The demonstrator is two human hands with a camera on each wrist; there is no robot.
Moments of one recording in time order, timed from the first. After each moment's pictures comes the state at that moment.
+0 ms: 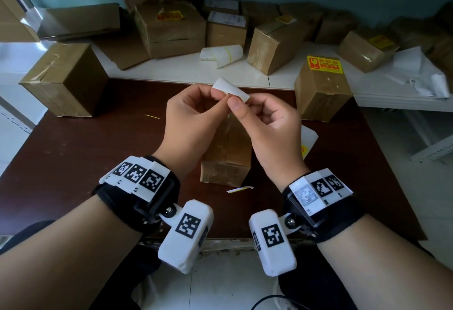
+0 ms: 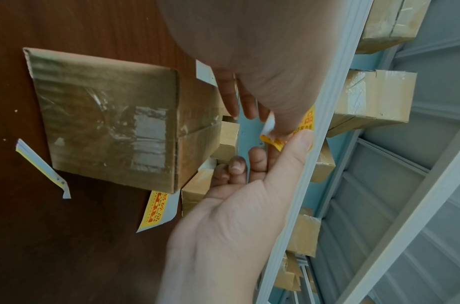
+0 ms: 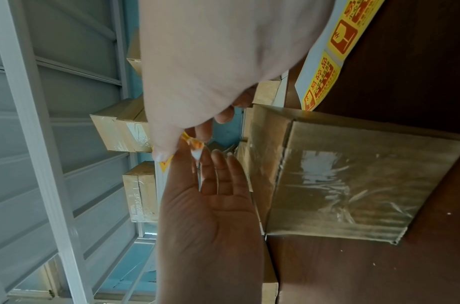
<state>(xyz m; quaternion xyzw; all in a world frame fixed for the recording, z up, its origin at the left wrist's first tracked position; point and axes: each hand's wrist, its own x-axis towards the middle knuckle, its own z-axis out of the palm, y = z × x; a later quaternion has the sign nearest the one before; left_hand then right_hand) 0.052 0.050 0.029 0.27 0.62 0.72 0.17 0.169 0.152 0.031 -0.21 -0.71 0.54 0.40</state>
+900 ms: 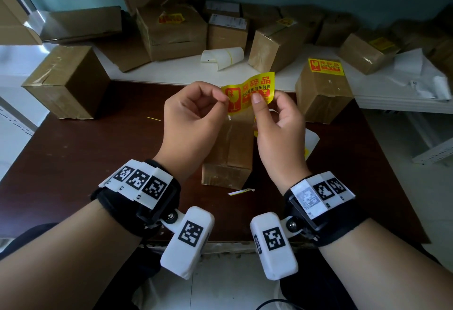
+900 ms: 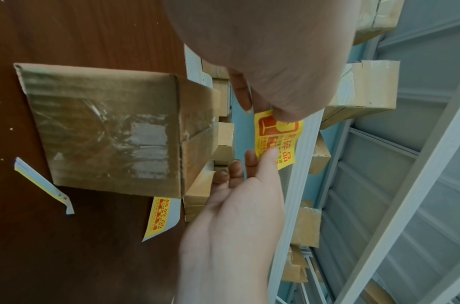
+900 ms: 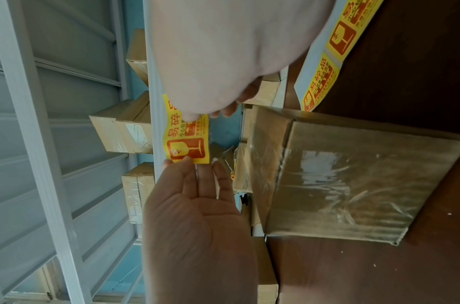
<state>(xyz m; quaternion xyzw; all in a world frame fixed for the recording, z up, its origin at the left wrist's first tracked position) 0.053 0.052 0.030 0.32 0.58 0.74 0.12 0.166 0.163 0.023 -0.27 -0.72 0.49 0.41</state>
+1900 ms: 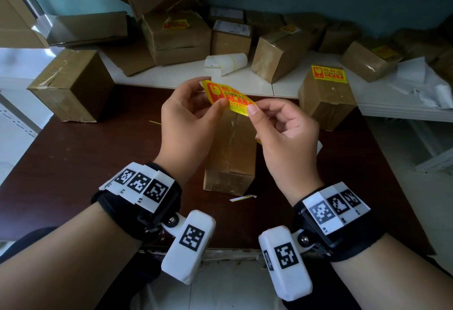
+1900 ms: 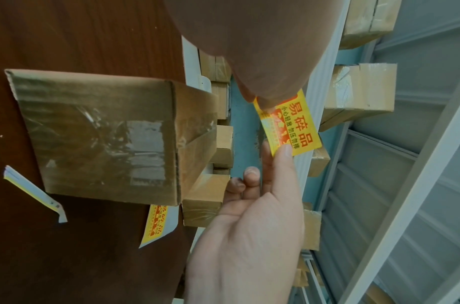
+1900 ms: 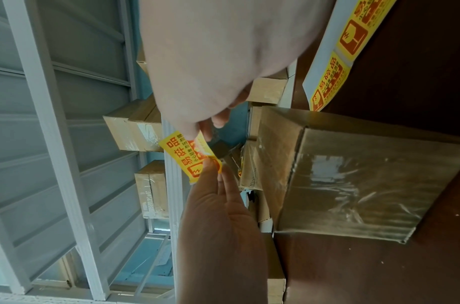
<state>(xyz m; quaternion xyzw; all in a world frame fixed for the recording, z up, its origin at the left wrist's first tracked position) 0.040 0.053 0.028 0.28 0.64 0.71 0.07 0.175 0.159 0.030 -0.21 -0.72 0.50 0.43</state>
